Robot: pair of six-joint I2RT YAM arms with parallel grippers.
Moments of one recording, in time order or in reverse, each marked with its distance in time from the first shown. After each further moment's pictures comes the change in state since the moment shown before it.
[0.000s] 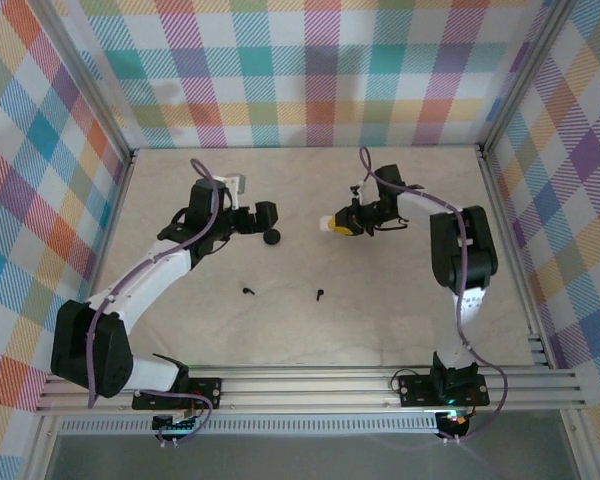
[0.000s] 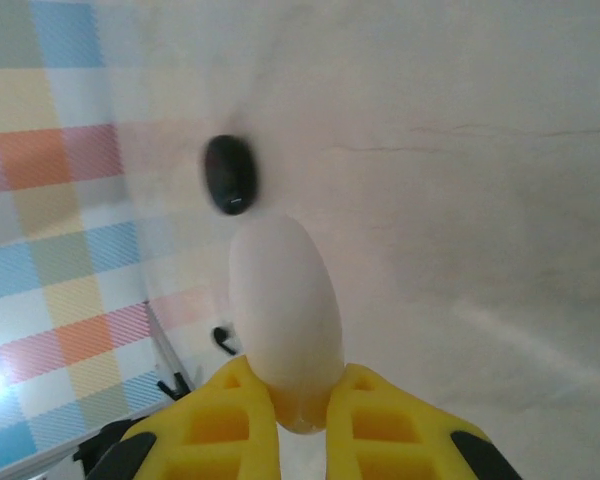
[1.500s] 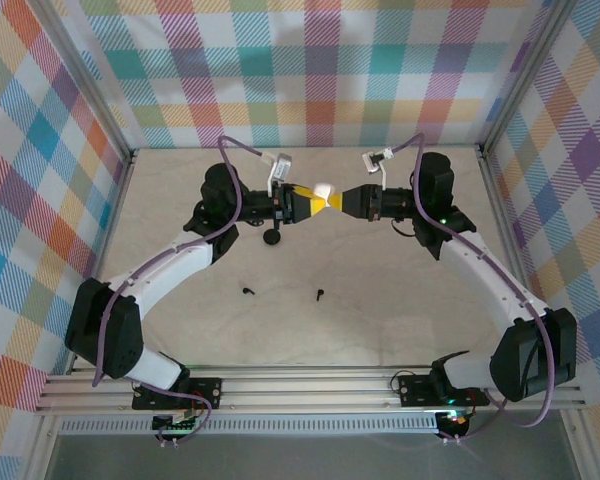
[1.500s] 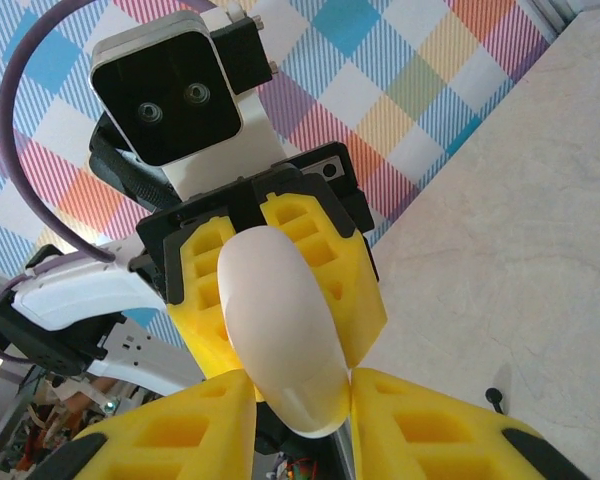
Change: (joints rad) left arm -0.175 0.122 0.119 0.684 0.814 -0.158; right arm 0.097 -0.785 -0.364 0.598 -0.194 0.272
